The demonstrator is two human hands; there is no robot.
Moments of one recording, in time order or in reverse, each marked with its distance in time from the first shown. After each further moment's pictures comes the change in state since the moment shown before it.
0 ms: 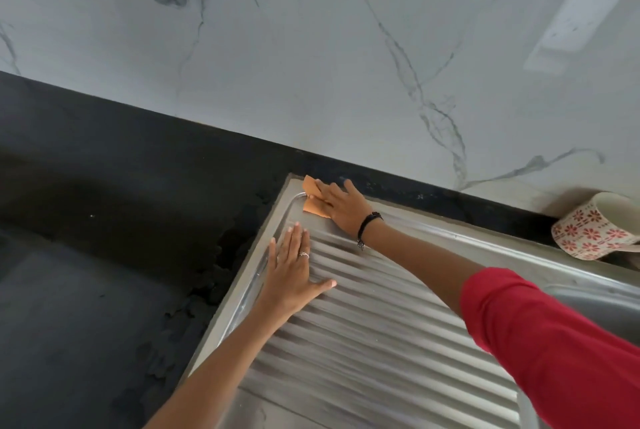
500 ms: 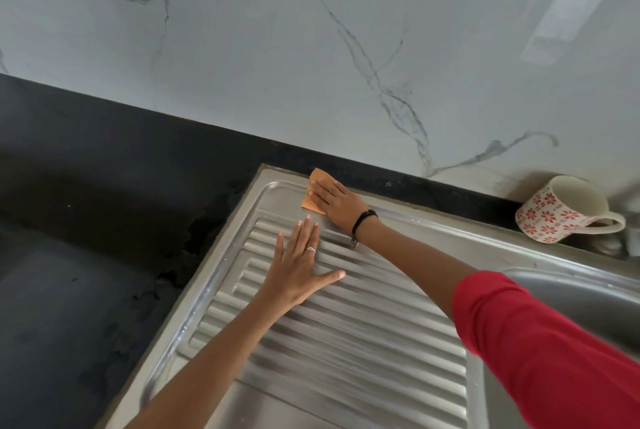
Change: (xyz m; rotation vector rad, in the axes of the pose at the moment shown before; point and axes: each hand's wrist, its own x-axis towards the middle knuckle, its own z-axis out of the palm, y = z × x) left_hand -0.001 0.067 0.010 0.007 -0.084 0.054; right_hand -0.045 0.019 0.030 0.161 -0.084 0.004
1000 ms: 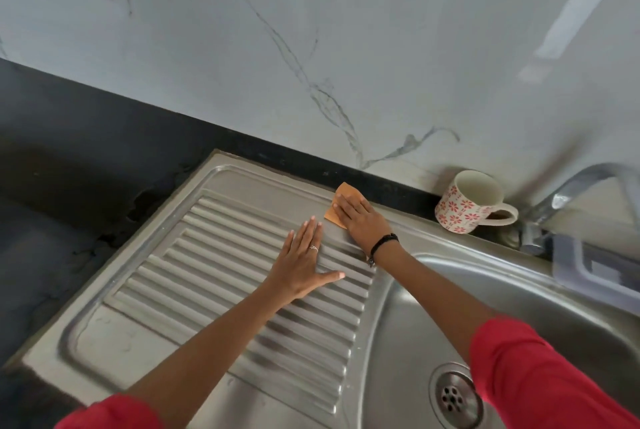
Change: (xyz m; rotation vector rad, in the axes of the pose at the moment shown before) left_hand 0.001 0.148 0.038 0.029 -0.008 -0.007; right_hand -0.156 0.071 0.076 0.098 0.024 0.098
